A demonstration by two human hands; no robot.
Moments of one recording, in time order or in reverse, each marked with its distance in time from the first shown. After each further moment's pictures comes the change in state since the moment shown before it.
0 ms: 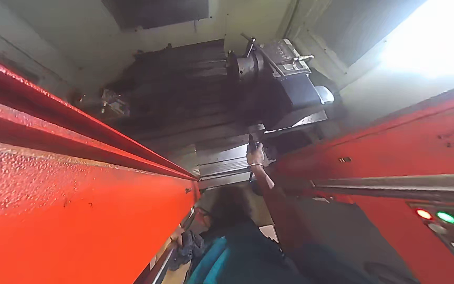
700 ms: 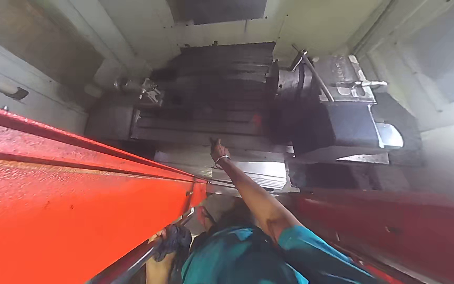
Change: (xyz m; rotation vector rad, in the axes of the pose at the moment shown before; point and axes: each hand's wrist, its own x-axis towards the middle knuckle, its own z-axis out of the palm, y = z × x) left_hand -0.014 -0.026 0.047 0.082 0.542 0.044; right_hand -0.047 -0.172 0.110 -0.485 -0.635 -0.480
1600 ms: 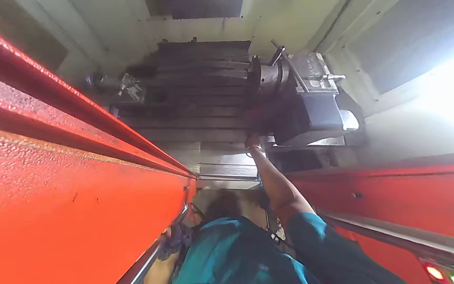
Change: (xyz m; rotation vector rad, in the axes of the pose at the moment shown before) left_hand 0.009 -0.028 -0.033 -0.025 -0.236 -0.039; right_hand 0.005 0.153 -0.077 0.019 0.317 0.453
